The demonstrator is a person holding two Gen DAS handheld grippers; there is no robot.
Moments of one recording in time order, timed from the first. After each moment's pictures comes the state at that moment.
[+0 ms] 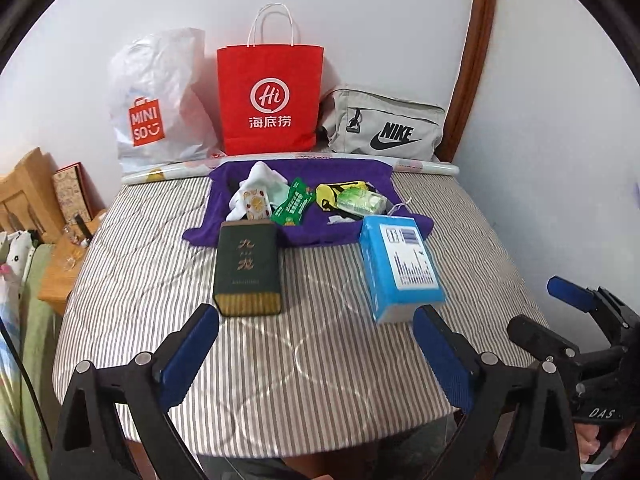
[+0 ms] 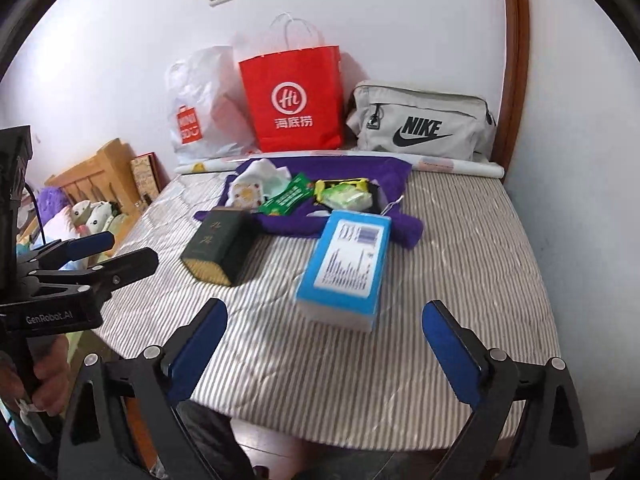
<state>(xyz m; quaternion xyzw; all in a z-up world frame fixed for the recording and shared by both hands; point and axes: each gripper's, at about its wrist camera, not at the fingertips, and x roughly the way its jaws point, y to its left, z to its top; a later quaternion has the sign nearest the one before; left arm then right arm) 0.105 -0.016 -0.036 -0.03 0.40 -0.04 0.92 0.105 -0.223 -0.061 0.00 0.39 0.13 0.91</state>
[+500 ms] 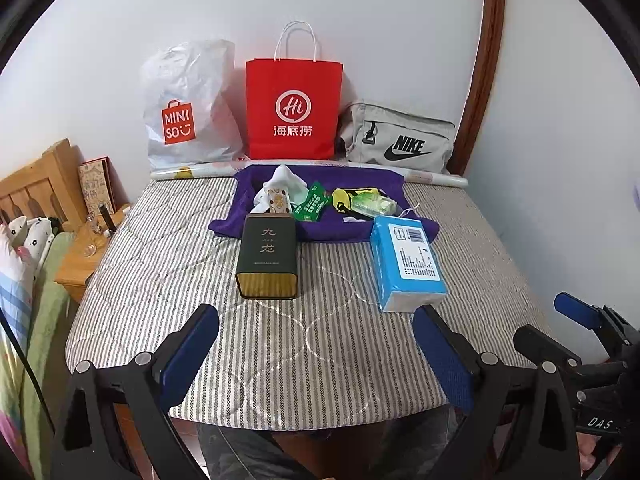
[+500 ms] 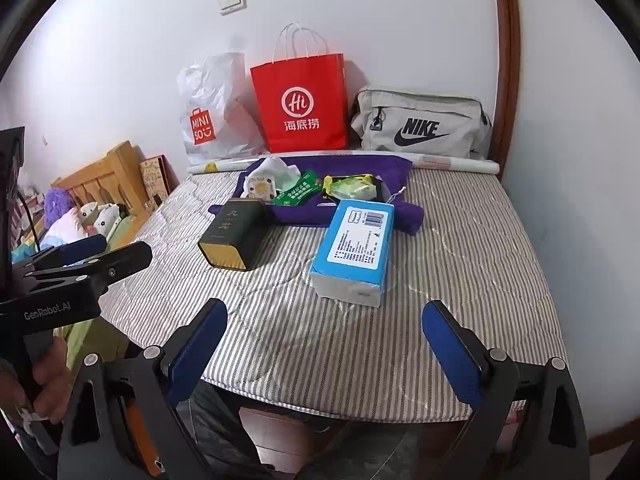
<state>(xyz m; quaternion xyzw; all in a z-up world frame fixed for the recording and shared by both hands) 0.059 -0.013 -0.028 -0.04 0.37 0.00 0.93 0.061 -0.226 -0.059 0.01 0.37 0.14 0.92</state>
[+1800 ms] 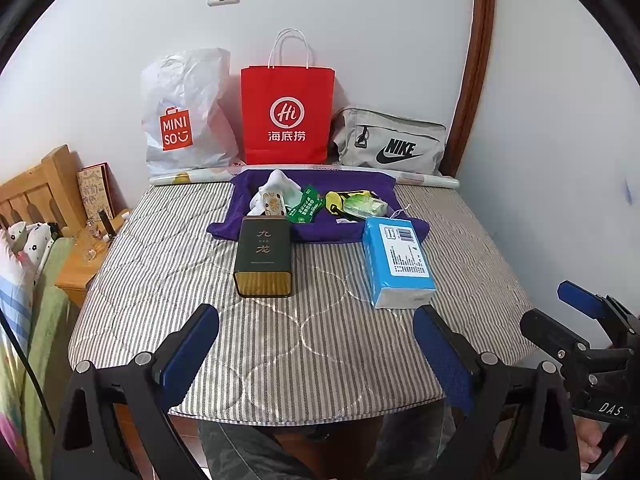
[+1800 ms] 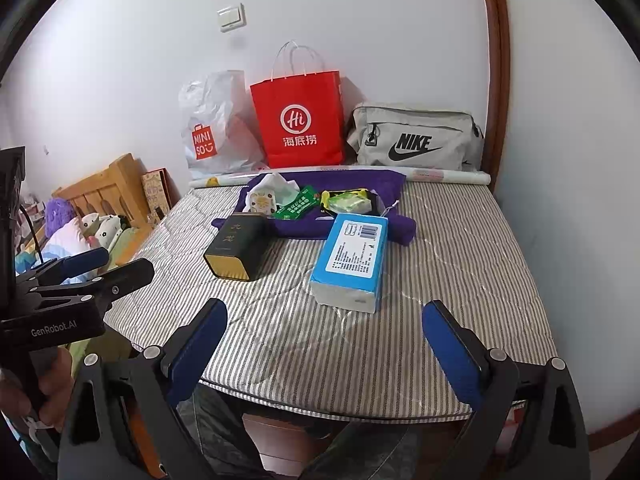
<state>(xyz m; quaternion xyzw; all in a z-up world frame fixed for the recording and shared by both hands) 0.044 -0.020 -0.020 -0.04 0.36 -0.01 0.93 0.044 -0.233 -0.042 0.01 0.35 0.13 0.93</state>
